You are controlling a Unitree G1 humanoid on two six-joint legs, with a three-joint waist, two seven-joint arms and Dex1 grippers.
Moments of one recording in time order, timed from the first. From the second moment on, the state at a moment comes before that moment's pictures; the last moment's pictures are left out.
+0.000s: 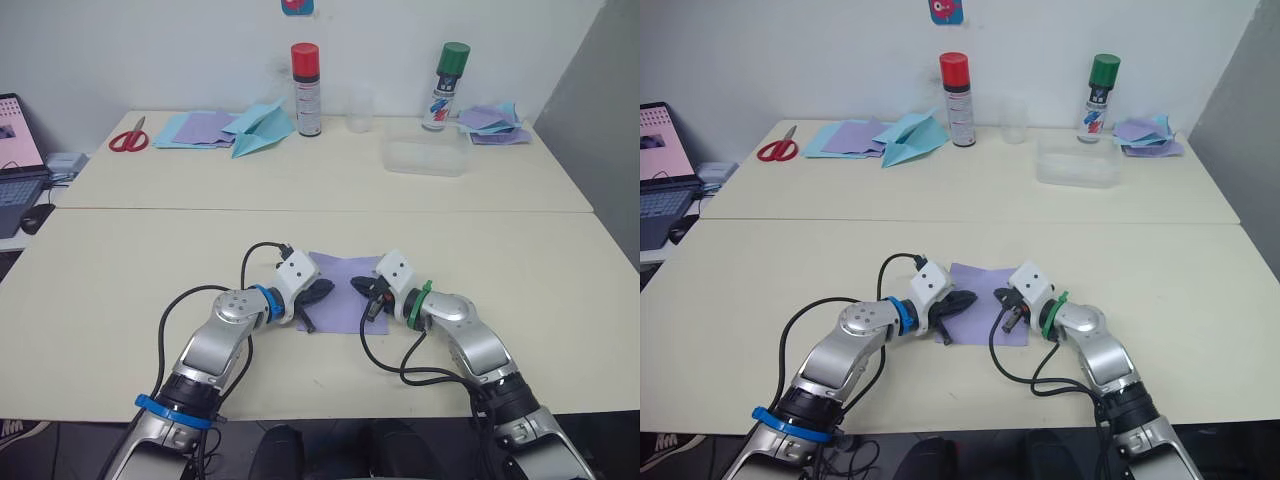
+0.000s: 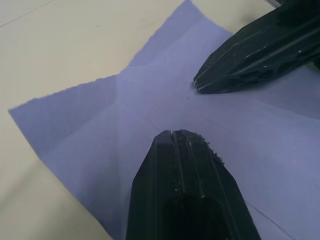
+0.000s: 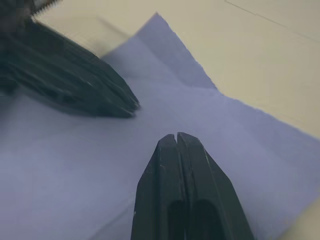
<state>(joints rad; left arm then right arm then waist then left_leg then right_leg) -0.36 0.42 -0.24 0.03 -0.09 0.38 -0.73 -0.36 -0.24 0.23 0.04 0.08 0.36 0.65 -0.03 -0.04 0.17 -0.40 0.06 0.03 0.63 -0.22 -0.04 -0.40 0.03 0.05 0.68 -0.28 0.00</state>
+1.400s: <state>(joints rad) -0.36 0.42 -0.24 0.05 -0.08 0.34 -0.76 -0.41 -0.31 0.26 0.01 0.11 0.42 0.61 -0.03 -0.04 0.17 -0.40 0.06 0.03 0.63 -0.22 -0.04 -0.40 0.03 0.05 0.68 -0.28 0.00</state>
